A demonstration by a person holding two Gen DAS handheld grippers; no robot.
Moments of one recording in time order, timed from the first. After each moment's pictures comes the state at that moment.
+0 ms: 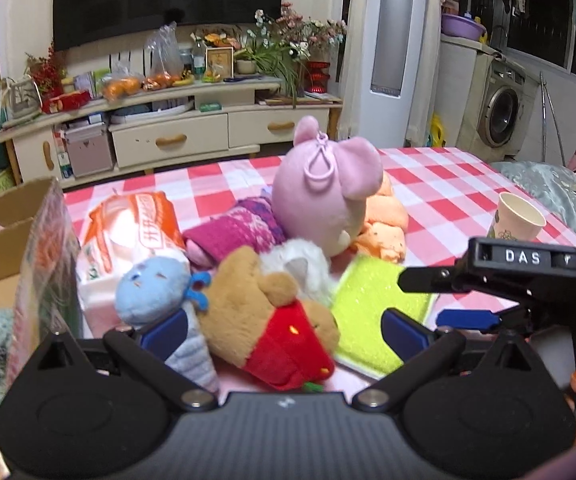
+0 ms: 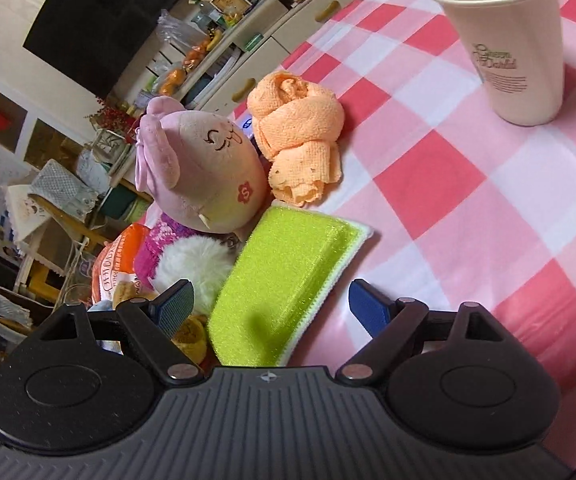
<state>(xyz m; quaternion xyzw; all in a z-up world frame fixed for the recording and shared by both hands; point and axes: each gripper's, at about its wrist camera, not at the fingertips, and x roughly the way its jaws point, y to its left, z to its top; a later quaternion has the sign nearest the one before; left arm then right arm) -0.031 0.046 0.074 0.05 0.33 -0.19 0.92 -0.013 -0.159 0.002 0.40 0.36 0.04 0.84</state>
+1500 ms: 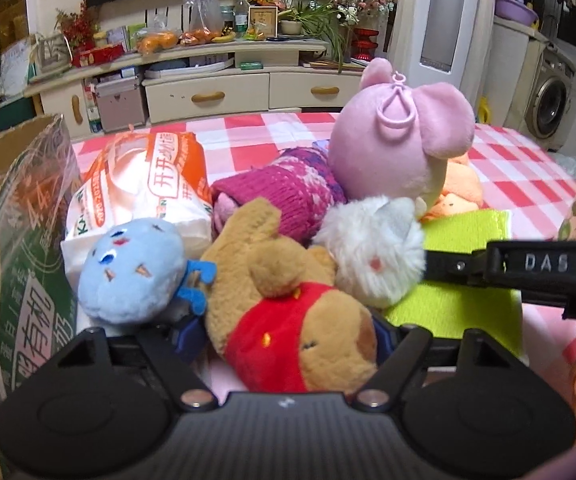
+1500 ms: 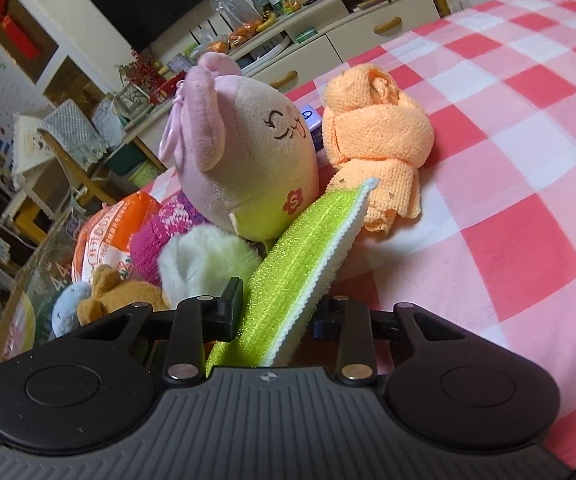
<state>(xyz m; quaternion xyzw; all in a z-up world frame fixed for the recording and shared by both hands) 0.013 0.053 0.037 0.03 0.38 -0.13 0.91 0.028 -0.149 0.004 0.27 0.36 0.09 0.89</state>
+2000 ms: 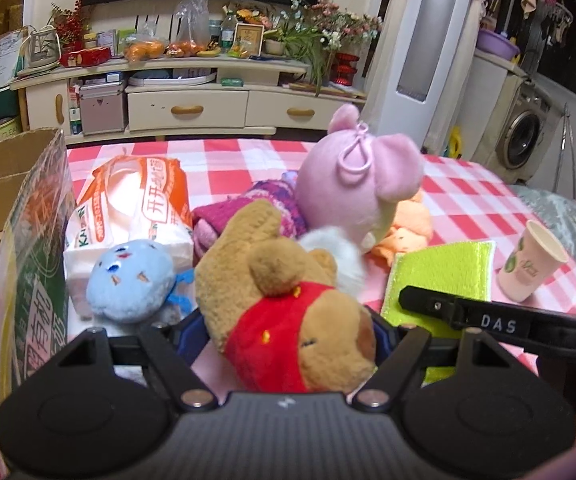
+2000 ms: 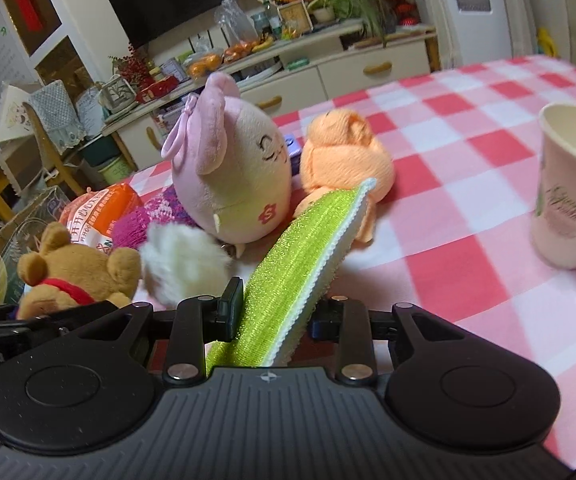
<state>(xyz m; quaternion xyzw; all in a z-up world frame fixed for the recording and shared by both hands) -0.007 0.059 0.064 -0.02 0.36 -0.17 0.92 0.005 -0.148 0.017 0.19 0.34 0.05 0.92</state>
